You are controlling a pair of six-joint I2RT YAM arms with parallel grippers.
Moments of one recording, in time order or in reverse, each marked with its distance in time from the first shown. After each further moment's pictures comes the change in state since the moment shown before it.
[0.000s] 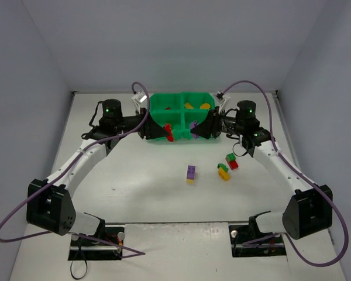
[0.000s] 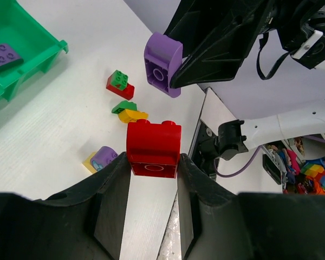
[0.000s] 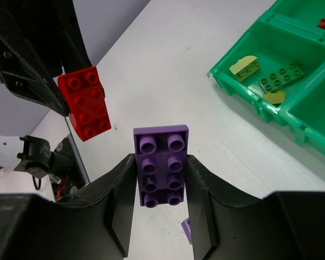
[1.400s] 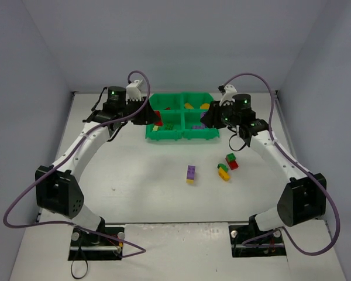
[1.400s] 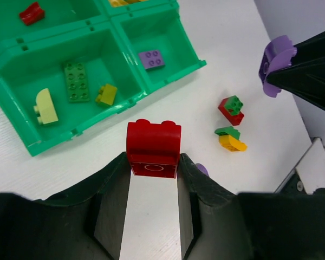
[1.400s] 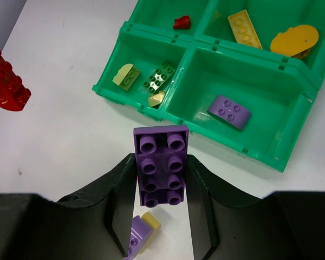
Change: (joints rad) left arm 0.016 0.156 0.289 -0.397 -0.471 0.182; right arm -0.007 0.107 0.138 -0.171 0.451 -0.096
